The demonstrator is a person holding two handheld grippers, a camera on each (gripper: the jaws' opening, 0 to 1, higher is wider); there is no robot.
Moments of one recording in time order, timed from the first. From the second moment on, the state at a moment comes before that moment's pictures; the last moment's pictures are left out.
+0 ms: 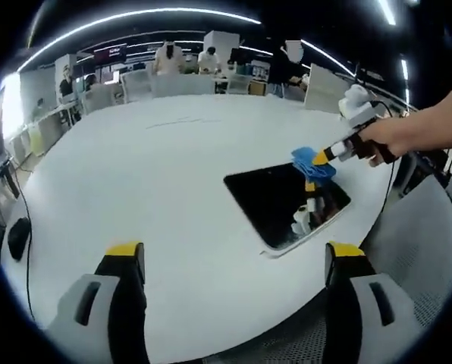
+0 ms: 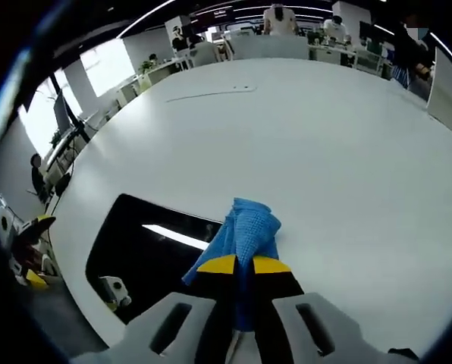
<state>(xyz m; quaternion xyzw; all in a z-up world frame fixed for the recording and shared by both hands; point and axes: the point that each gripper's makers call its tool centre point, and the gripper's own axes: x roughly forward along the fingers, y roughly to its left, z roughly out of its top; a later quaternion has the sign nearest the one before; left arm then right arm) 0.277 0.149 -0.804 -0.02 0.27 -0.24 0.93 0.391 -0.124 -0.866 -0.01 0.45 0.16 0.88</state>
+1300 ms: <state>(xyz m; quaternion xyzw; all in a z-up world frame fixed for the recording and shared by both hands) 0.272 0.145 -0.814 0.00 0.29 -0.25 0.92 0.396 -0.038 -0.866 0.00 0.48 0.20 0.86</state>
